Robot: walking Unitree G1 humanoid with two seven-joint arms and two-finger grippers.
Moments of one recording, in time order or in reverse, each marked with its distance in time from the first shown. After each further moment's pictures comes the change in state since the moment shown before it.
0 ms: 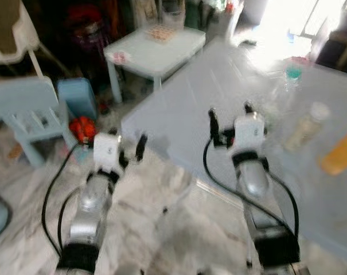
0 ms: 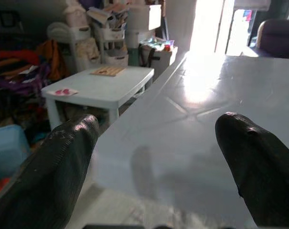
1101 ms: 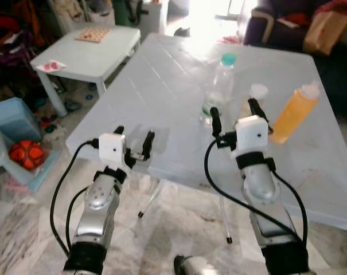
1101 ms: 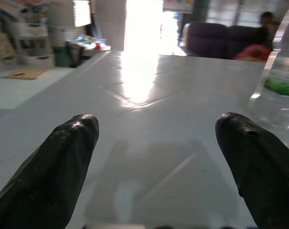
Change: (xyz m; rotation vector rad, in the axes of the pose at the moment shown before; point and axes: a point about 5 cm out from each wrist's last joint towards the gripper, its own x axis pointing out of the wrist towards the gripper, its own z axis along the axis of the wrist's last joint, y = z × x) left arm 0.002 -0.007 0.001 -0.030 -0.014 -0.010; right arm 0.003 0.000 0.028 -0.047 -0.128 0.030
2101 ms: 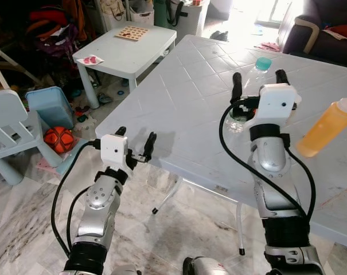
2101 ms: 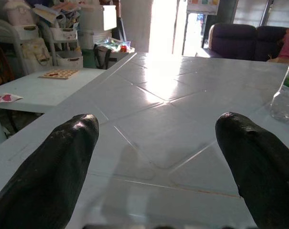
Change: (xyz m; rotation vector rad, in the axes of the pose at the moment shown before) left arm 0.000 -0.005 -0.002 -0.002 0.011 -0.033; right arm 0.026 -0.041 0.016 0.006 -0.019 -0.256
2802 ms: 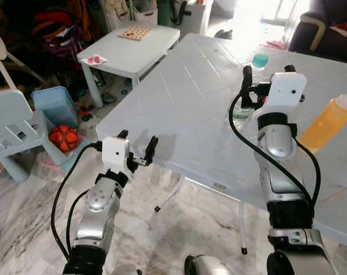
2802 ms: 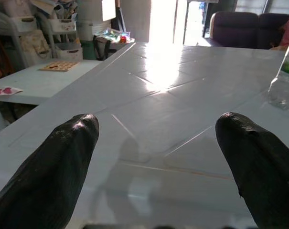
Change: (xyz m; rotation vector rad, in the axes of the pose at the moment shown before) left arm -0.004 0.000 -0.002 0.001 0.026 -0.021; right arm 0.020 0.001 -0.009 0.041 0.059 0.034
